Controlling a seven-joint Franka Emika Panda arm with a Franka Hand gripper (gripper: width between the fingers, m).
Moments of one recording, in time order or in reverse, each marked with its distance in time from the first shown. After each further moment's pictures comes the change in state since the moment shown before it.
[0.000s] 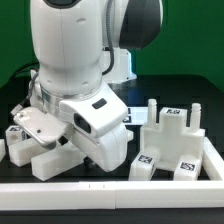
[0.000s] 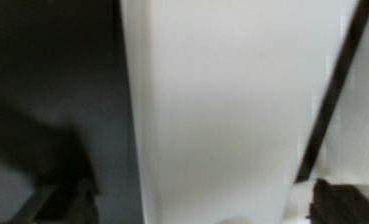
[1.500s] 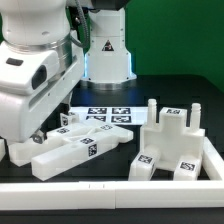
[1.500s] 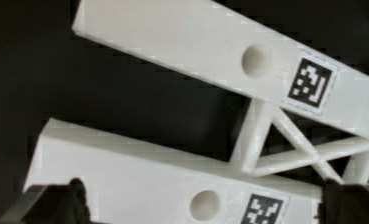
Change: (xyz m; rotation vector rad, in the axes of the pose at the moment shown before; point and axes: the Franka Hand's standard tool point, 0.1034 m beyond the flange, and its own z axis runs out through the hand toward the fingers) arm -0.017 -0.035 -0.052 -0.072 0.031 1.239
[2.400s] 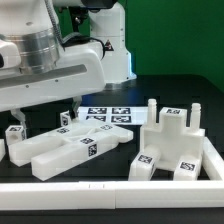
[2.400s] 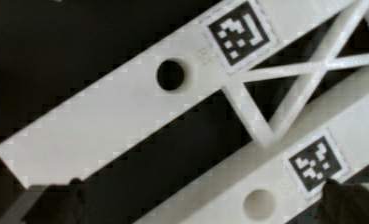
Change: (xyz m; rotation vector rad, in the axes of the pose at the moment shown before) arm -0.017 -0.013 0.008 -0.005 0.136 0.891
